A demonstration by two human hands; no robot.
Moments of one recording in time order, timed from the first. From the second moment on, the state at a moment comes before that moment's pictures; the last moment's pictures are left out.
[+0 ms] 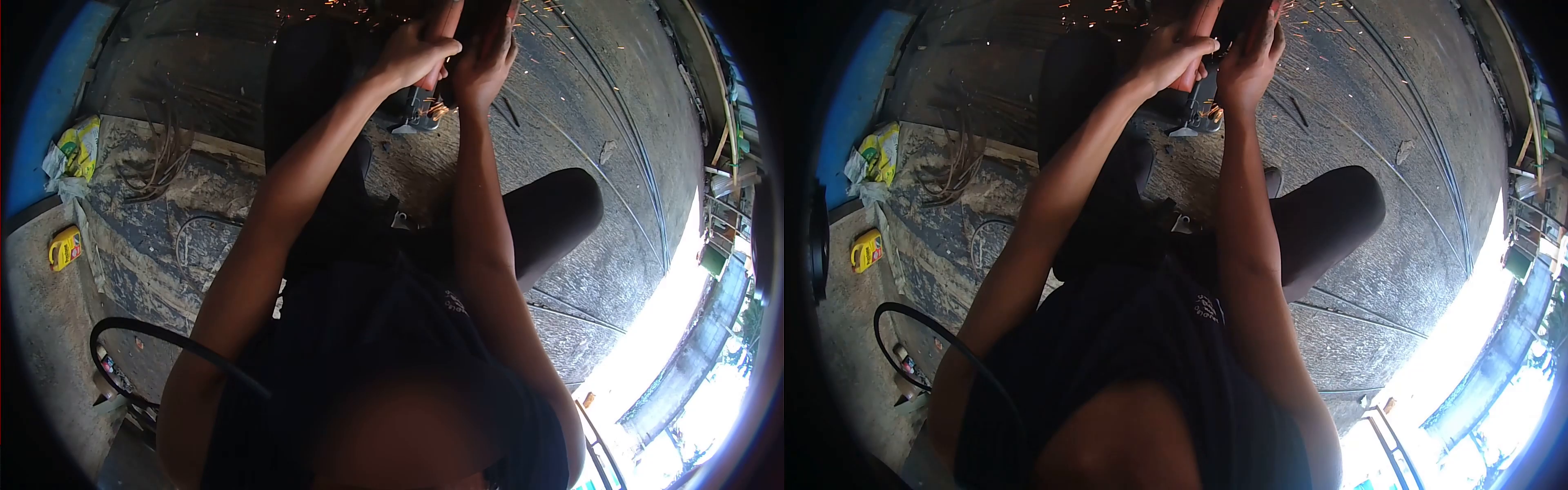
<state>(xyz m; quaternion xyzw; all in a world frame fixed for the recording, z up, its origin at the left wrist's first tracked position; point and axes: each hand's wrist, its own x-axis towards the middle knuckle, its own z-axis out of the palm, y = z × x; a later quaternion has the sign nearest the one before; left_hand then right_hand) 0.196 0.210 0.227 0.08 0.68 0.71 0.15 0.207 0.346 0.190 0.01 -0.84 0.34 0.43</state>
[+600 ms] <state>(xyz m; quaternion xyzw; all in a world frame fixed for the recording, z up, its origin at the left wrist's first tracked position) 0.196 0.208 0.222 0.08 0.69 0.70 0.15 0.208 0.345 0.187 0.01 -0.83 0.35 0.43</state>
